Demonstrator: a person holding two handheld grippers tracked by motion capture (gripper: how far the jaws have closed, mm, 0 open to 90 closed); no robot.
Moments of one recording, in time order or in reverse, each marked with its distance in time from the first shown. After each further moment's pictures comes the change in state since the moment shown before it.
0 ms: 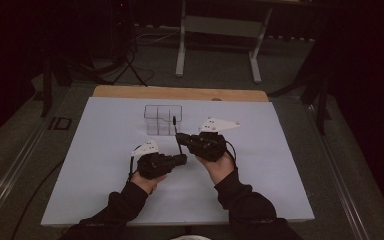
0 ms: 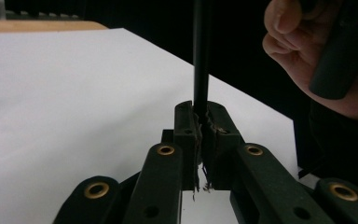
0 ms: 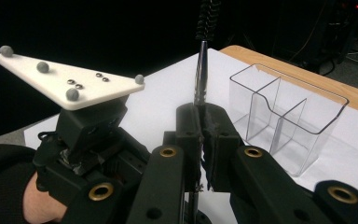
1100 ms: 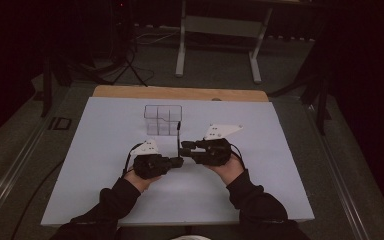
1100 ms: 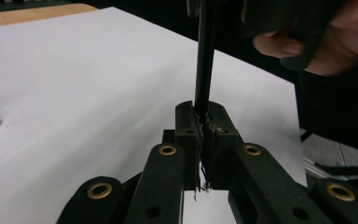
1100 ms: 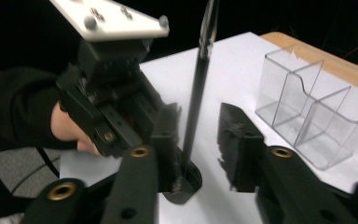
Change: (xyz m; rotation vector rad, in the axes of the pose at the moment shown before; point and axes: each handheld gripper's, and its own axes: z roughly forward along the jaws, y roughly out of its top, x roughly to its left) left arm 0.000 0.007 -0.009 0.126 -0.017 0.125; right arm -0.019 -0.023 -0.005 0.052 0.181 -0.096
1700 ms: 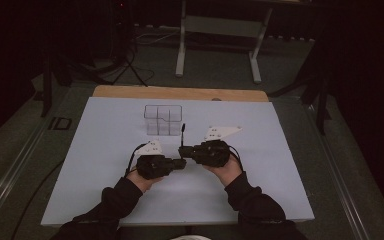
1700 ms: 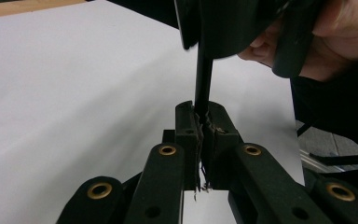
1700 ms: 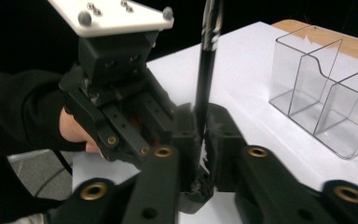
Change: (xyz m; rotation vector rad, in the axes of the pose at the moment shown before) left arm 0.000 0.000 0.008 0.026 -0.019 0.010; right arm -0.005 -0.011 0.006 0.004 0.045 0.070
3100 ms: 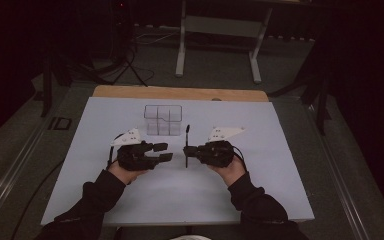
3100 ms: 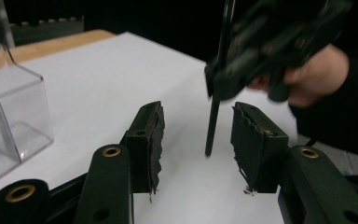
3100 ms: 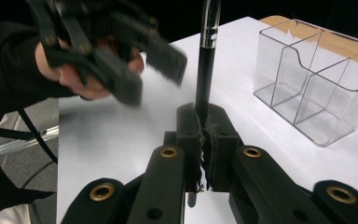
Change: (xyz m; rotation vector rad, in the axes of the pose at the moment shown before) left arm 0.011 0.024 -0.055 -0.102 0.044 0.012; right arm -0.005 -0.006 -0.008 0.013 -0.039 -0.019
